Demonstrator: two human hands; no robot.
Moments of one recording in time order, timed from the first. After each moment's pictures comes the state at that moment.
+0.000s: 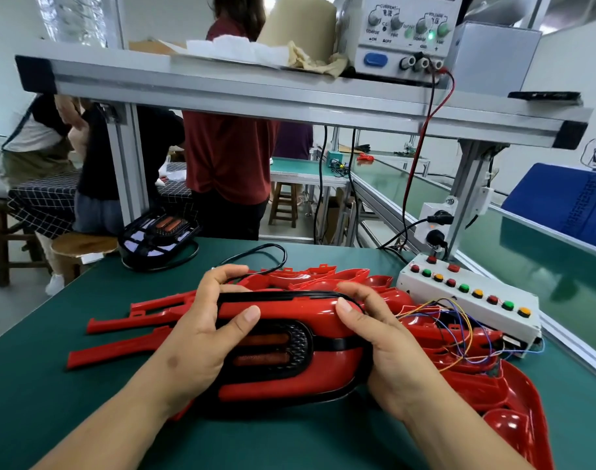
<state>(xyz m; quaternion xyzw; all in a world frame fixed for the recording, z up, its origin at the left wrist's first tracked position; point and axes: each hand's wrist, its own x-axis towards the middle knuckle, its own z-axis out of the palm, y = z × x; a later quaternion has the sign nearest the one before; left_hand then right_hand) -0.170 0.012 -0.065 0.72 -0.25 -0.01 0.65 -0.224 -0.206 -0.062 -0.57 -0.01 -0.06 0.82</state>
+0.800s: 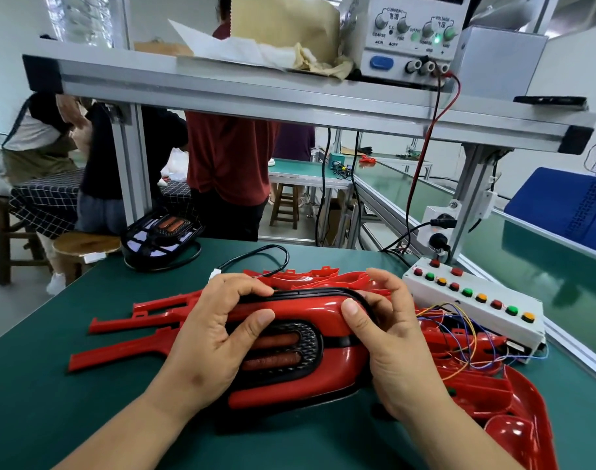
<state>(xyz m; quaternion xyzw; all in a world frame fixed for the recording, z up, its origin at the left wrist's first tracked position) -0.170 0.001 -0.067 0.75 -0.33 0.22 0.53 -0.219 -0.206 -0.067 -0.60 -0.03 -0.23 0.77</state>
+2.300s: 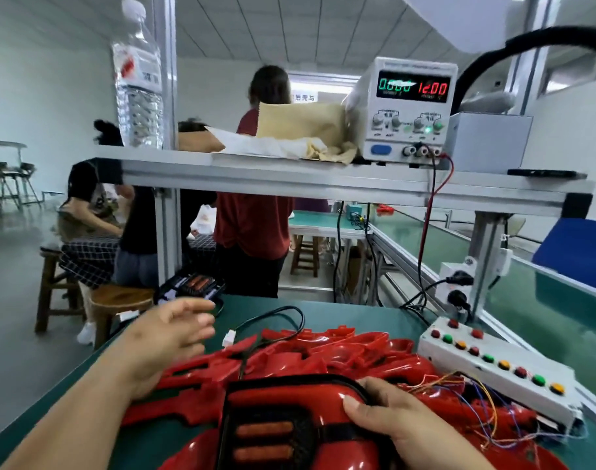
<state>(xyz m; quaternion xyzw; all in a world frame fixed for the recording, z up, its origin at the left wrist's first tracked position) -0.118 0.074 -0.007 0.73 -0.06 -0.04 0.68 -0.231 -0.219 -0.034 -0.68 0.03 0.08 0.72</state>
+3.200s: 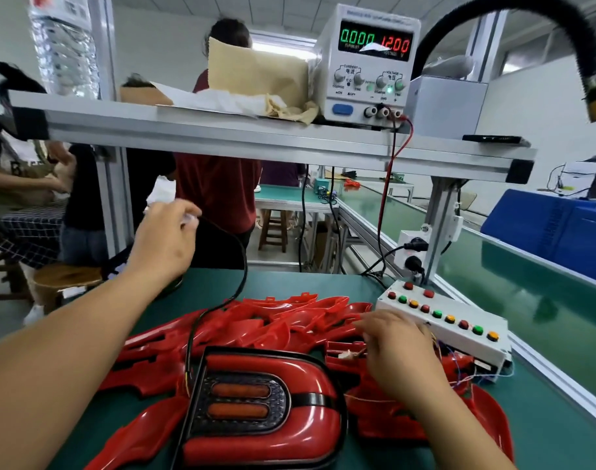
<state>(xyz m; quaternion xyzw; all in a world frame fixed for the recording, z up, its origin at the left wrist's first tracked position) -0.047 0.010 0.031 0.87 -0.13 0.36 0.32 -0.217 -0.267 -0.043 -0.97 0.09 -0.21 0.11</state>
